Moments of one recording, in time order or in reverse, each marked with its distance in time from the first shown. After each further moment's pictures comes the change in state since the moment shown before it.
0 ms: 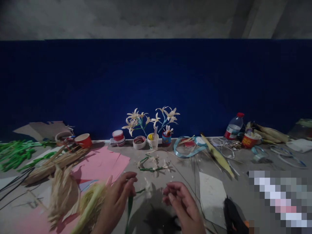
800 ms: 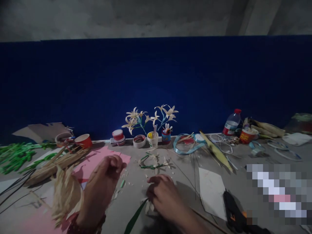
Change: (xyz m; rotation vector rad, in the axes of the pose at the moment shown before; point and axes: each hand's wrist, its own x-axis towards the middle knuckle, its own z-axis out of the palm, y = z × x) left_hand 0.033 0.031 -0.028 -0.880 0.241 0.053; right_hand 0.034 -0.013 0.039 -0.965 -0.542 -0.380
